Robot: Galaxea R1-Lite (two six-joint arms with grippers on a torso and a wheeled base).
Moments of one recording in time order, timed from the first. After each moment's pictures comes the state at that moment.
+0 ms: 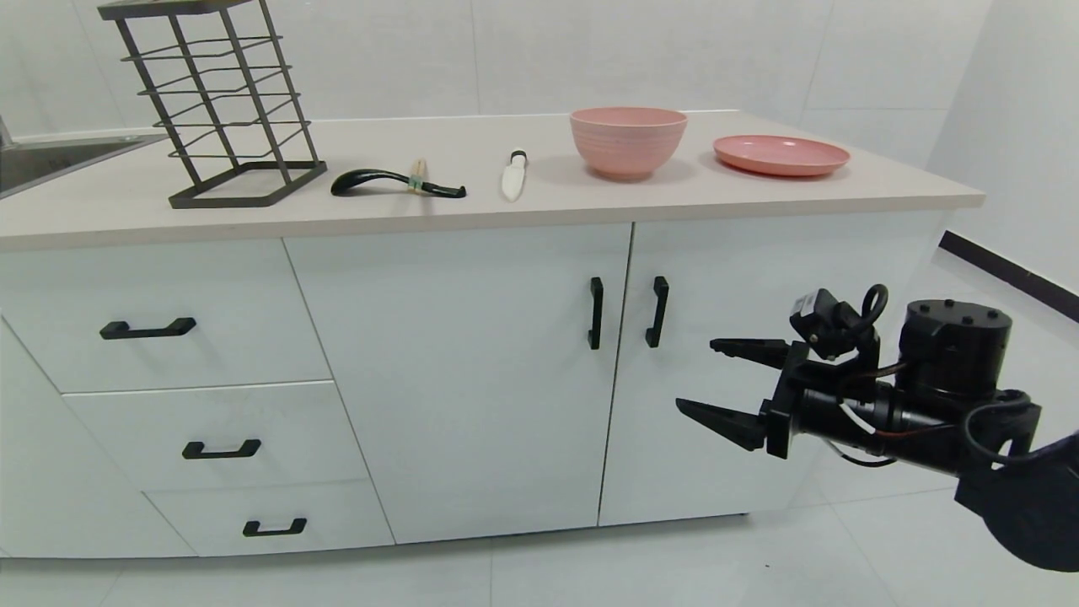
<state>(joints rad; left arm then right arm) 0.00 0.02 -0.13 -0.20 -0.16 -0.03 0.29 1.86 -0.48 -1.10 0.62 -0.20</state>
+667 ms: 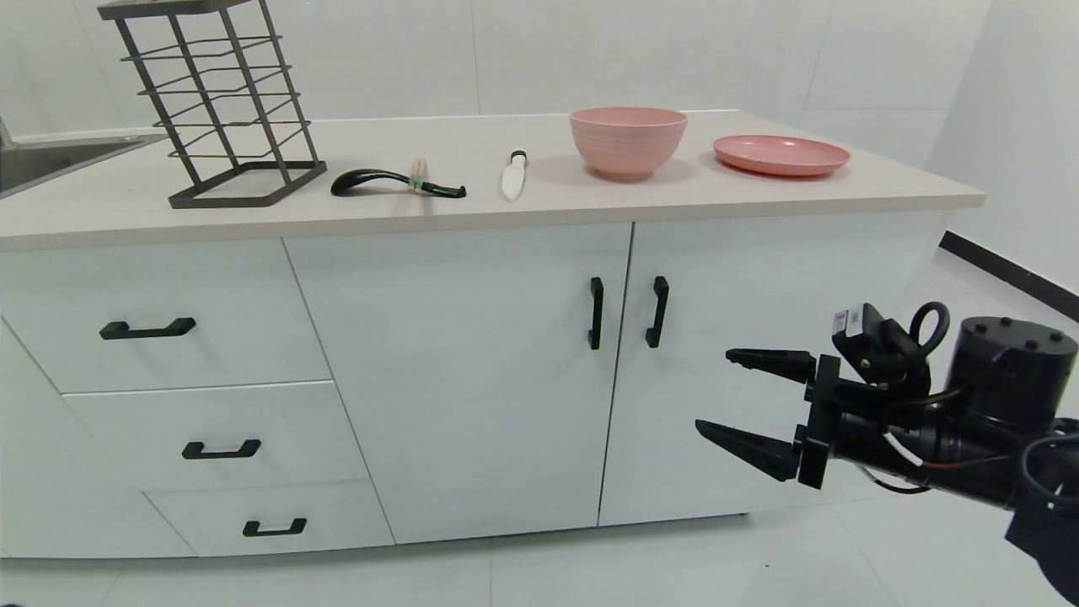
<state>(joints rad) -0.07 0.43 -0.37 -0.21 -0.56 0.03 0.29 1.77 -0.35 -1.18 0.66 -0.20</state>
